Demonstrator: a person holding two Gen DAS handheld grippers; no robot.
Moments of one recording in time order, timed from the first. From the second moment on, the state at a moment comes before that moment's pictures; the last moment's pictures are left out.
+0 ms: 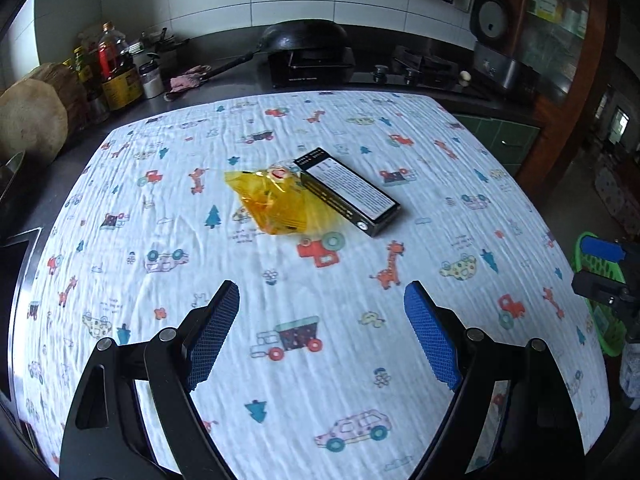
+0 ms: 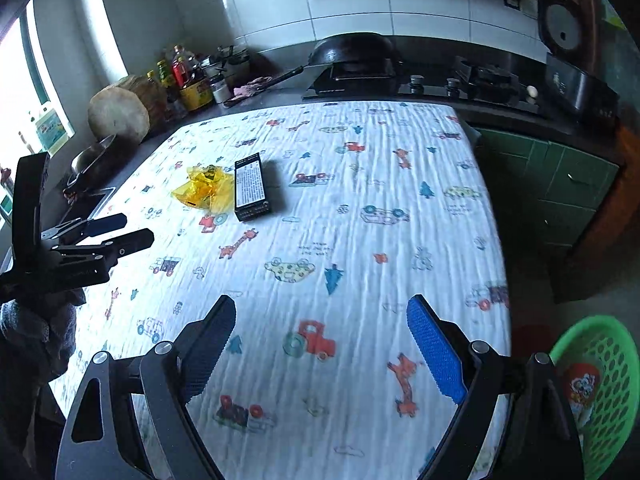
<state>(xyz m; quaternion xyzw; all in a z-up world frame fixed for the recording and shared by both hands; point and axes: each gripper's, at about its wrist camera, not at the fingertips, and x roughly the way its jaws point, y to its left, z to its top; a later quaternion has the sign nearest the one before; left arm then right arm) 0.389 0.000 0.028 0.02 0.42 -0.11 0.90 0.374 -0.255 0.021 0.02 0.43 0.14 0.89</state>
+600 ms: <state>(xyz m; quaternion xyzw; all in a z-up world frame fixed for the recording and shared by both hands) 0.454 0.069 0.021 -0.05 0.44 -0.05 0.90 0.497 -0.153 -0.007 -0.04 0.44 0.21 0.87</state>
